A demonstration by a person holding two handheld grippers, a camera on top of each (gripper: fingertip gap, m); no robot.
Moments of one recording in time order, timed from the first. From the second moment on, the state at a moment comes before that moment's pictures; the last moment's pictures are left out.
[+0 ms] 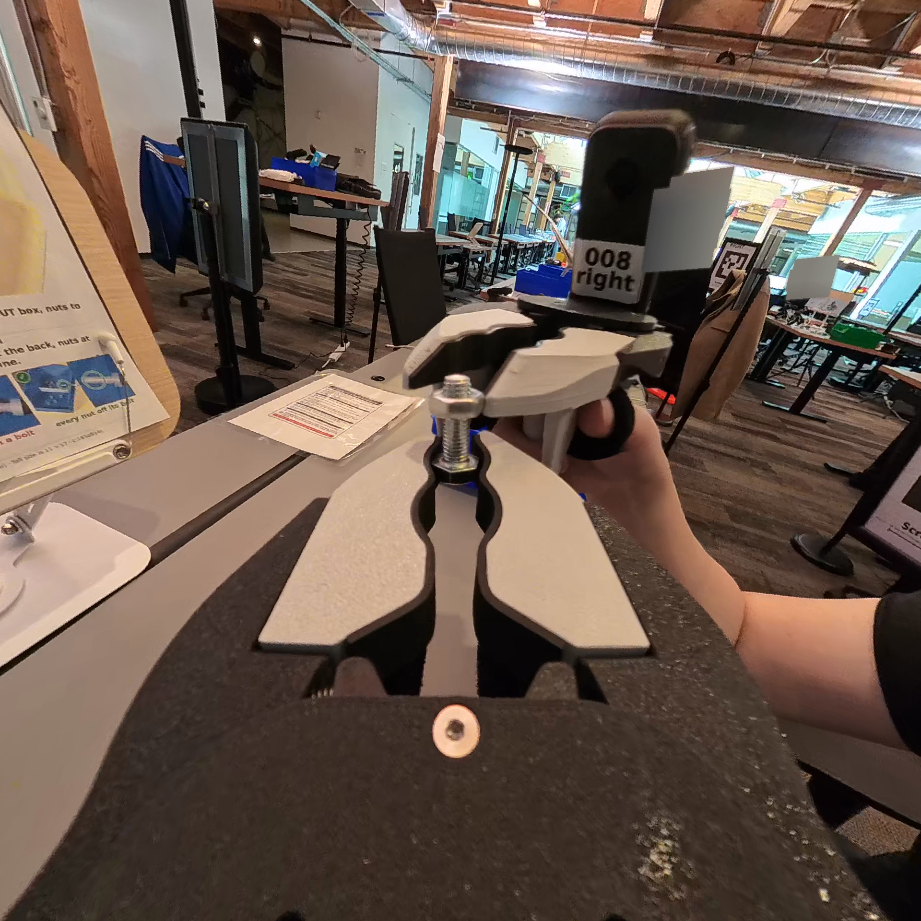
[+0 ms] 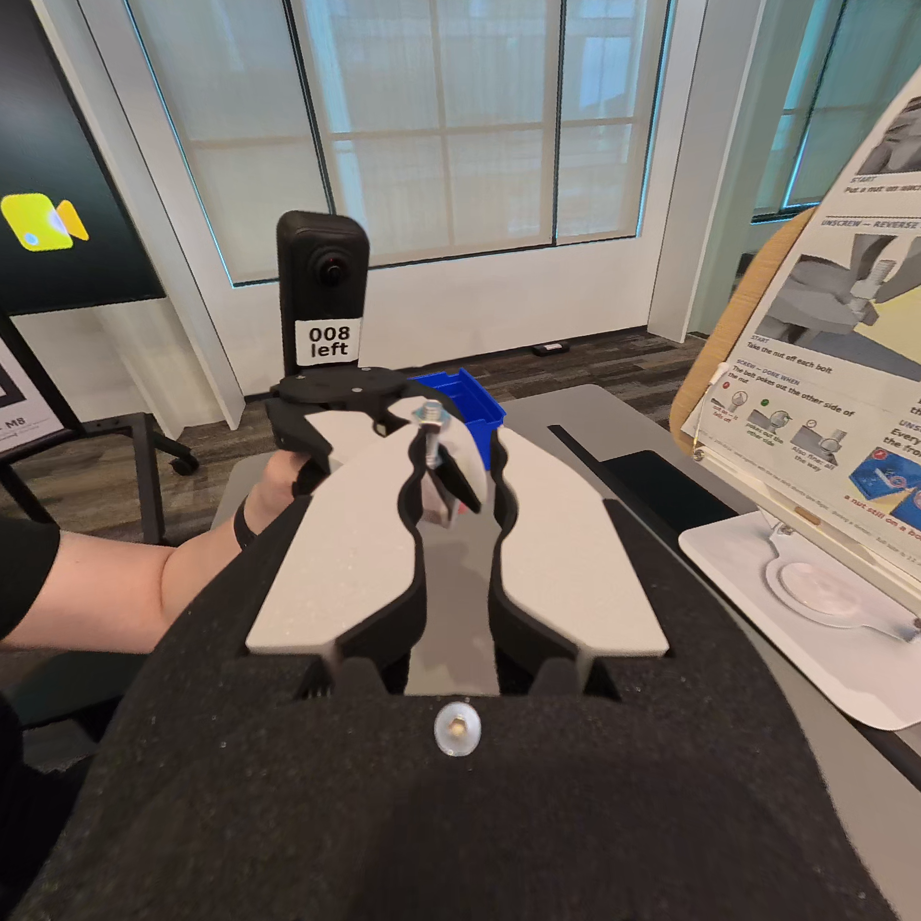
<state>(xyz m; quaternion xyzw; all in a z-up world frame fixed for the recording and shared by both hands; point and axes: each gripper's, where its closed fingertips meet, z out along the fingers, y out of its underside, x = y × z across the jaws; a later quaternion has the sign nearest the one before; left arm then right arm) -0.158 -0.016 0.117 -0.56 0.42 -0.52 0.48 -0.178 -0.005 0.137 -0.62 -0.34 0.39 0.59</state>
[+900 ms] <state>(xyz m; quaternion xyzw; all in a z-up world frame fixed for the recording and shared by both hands) -0.159 -0.028 0.124 -0.55 0.43 -0.54 0.47 -0.172 -0.008 0.147 -0.59 -0.32 0.45 0.59</state>
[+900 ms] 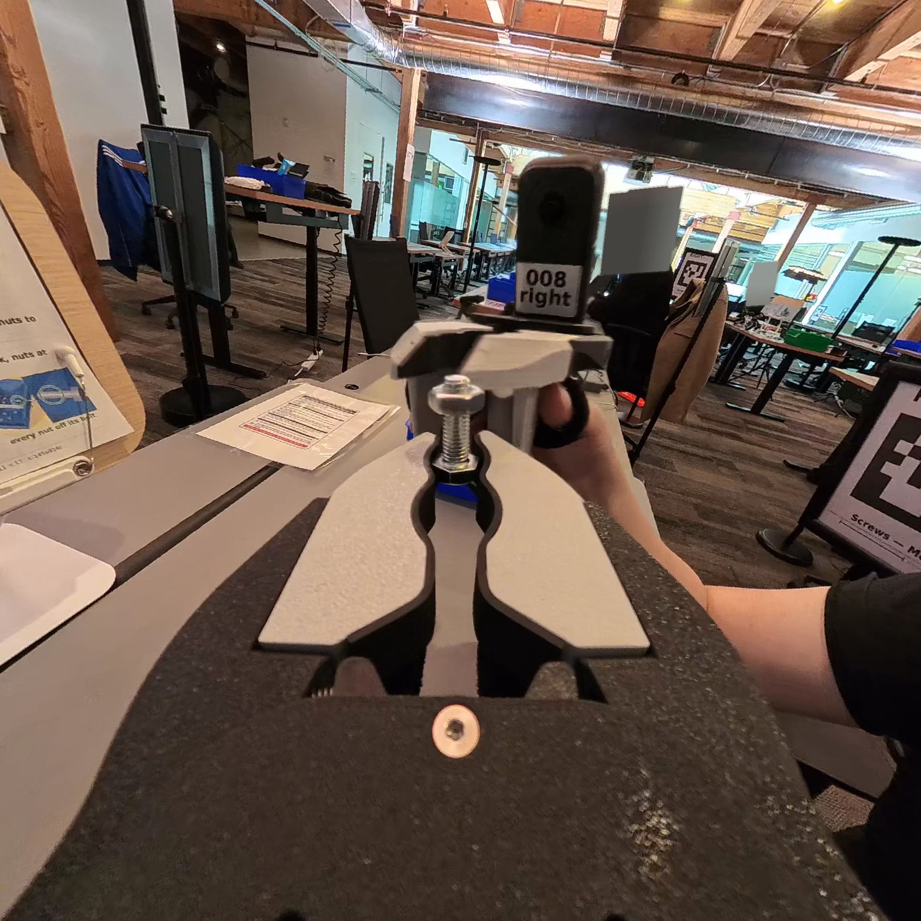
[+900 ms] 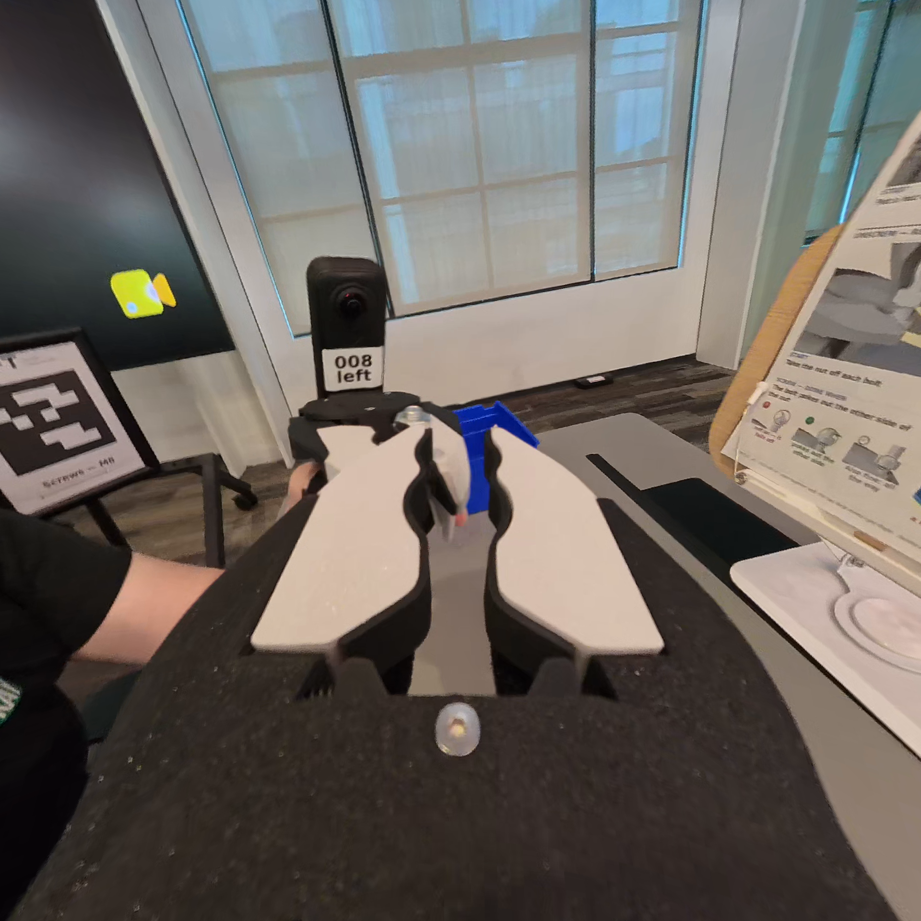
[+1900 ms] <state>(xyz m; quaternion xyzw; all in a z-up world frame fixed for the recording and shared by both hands) -0.160 -0.031 0.126 -0.54 0.43 -0.54 0.48 -0.173 -0.016 0.153 -0.58 -0.32 0.48 0.58</state>
